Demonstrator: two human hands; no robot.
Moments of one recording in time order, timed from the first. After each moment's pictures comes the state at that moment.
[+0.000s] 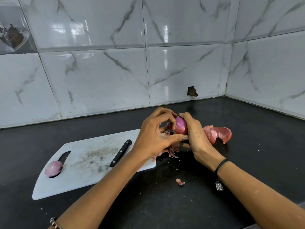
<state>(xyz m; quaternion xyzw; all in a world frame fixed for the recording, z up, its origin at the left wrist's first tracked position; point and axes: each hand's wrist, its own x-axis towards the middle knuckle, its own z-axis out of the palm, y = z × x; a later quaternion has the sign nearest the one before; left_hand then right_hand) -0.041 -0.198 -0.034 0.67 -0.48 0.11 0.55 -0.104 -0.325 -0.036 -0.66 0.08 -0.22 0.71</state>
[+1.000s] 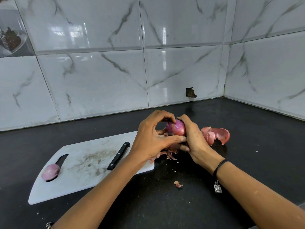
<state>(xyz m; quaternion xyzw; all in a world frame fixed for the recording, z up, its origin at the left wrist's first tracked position) -0.043 -0.197 -0.034 0.67 -0.47 0.10 0.57 -0.109 -0.322 -0.031 -0.61 0.09 -0.19 0.76</state>
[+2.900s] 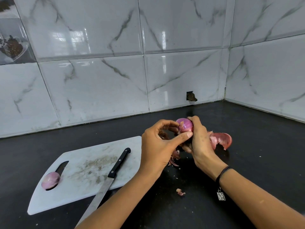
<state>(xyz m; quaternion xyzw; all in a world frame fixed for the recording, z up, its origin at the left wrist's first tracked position) -0.072 -0.212 -0.035 0.68 -0.32 0.10 0.65 -0.097 -0.333 -0.038 -0.60 0.11 -0.29 0.74</state>
